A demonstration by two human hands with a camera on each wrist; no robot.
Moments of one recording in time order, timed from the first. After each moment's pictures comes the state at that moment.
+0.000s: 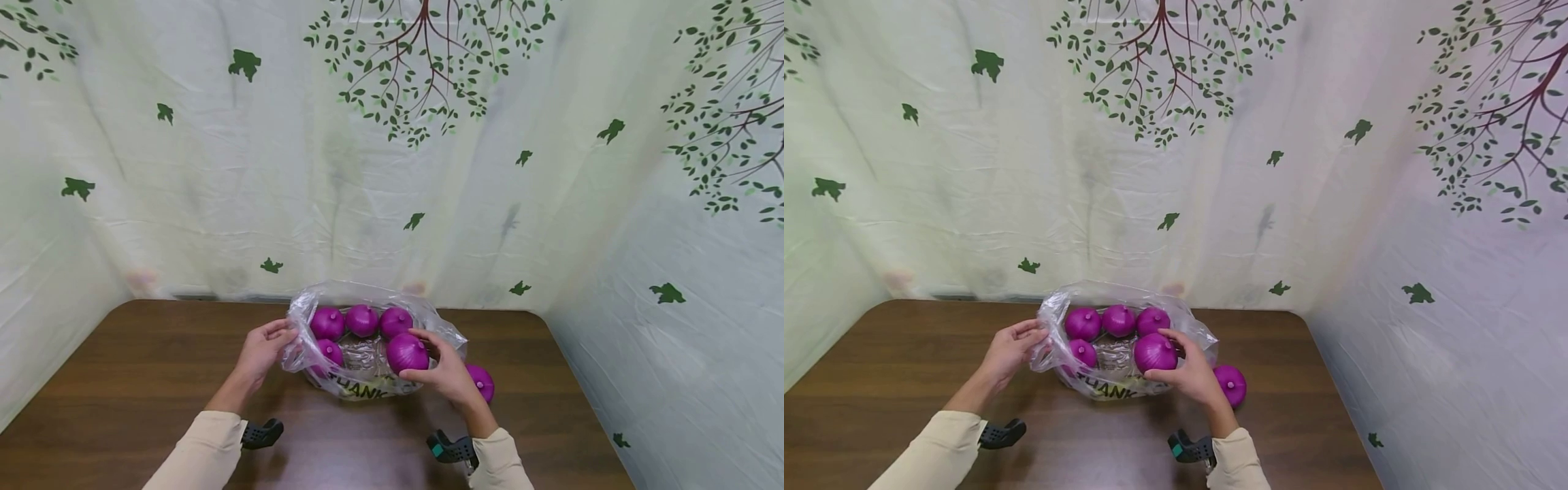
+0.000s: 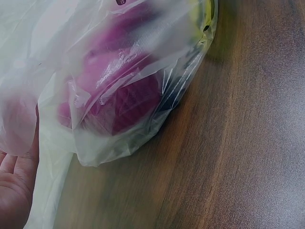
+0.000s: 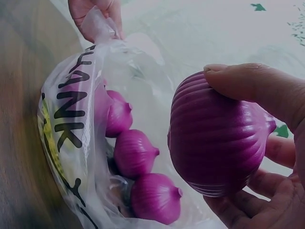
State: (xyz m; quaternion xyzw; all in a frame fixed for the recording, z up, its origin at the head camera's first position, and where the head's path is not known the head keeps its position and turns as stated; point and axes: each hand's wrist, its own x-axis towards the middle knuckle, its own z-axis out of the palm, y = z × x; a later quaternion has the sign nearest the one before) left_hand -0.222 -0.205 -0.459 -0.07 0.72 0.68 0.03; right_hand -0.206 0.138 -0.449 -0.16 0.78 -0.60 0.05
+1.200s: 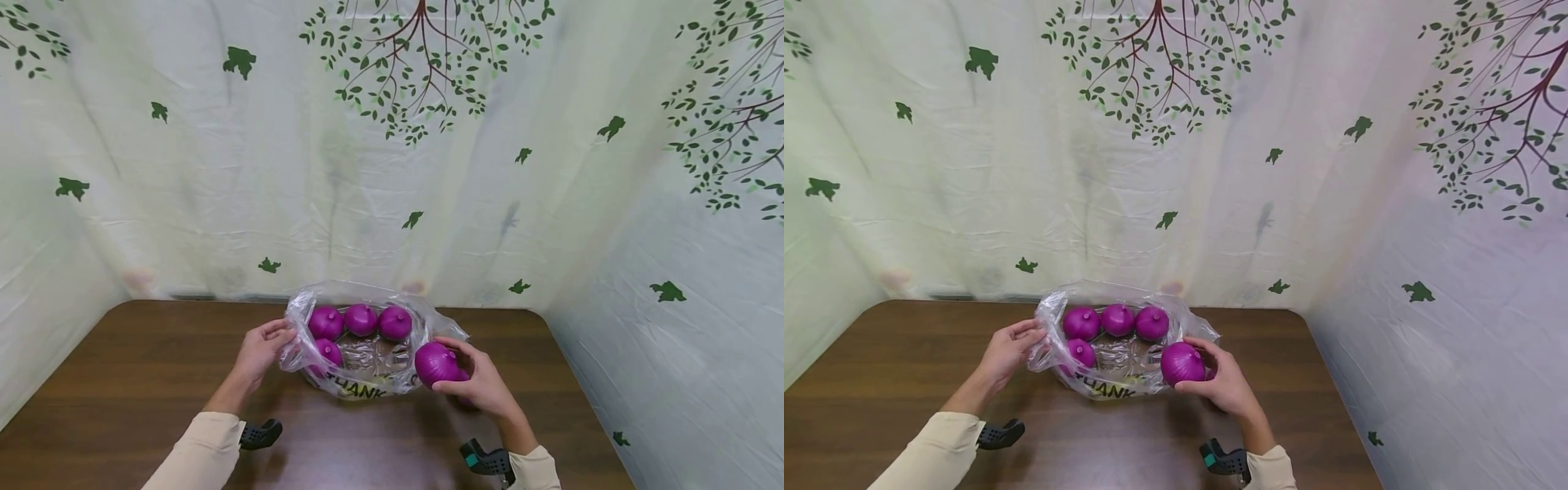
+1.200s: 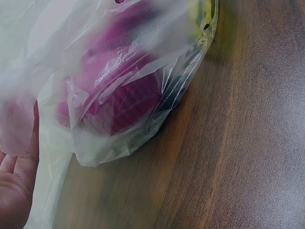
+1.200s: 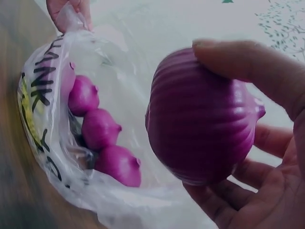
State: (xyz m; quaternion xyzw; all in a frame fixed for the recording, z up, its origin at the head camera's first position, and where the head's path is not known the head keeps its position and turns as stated) left_hand -0.225 -0.205 -0.462 -0.07 0.71 0.70 0.04; right_hand -0.190 0.189 -0.438 -0.20 0.78 -0.59 0.04
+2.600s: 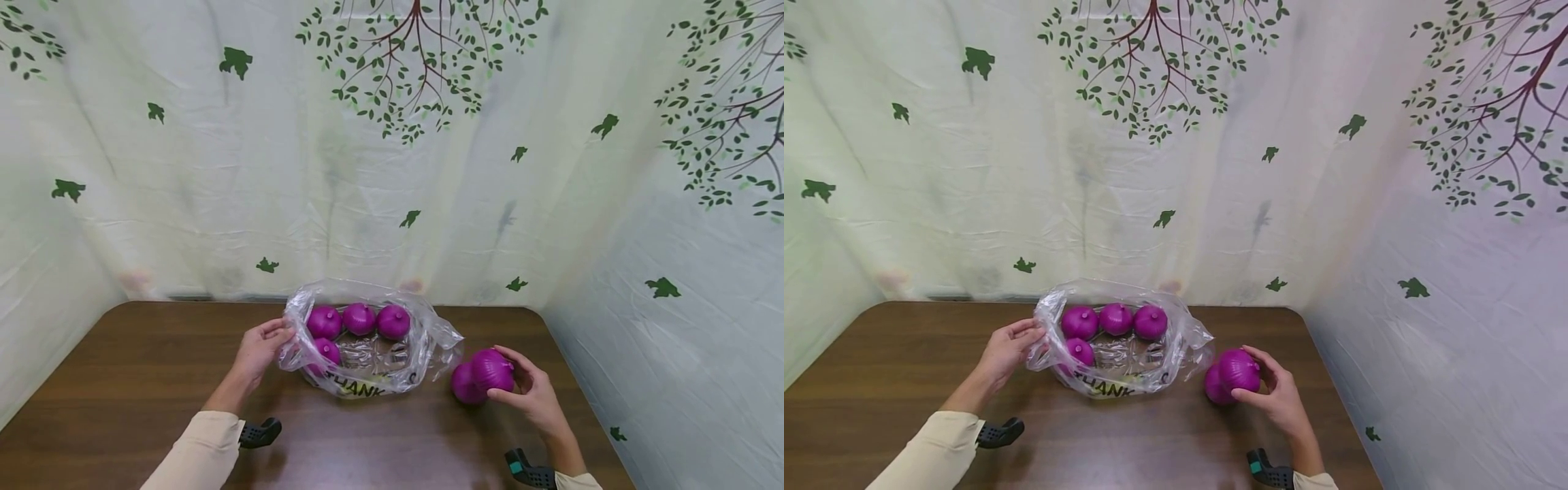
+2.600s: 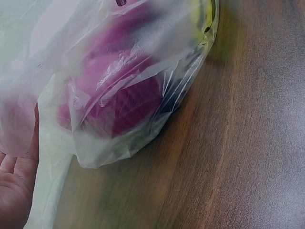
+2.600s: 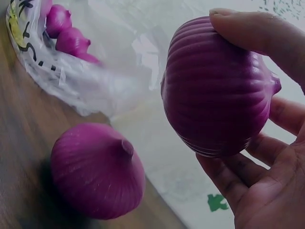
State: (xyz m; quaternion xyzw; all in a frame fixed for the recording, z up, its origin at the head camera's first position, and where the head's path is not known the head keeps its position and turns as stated) left_hand -0.226 -0.204 -0.461 -0.08 0.72 0.69 0.04; right_hand -0.168 0.269 -0.465 -0.16 0.78 -0.60 -0.08
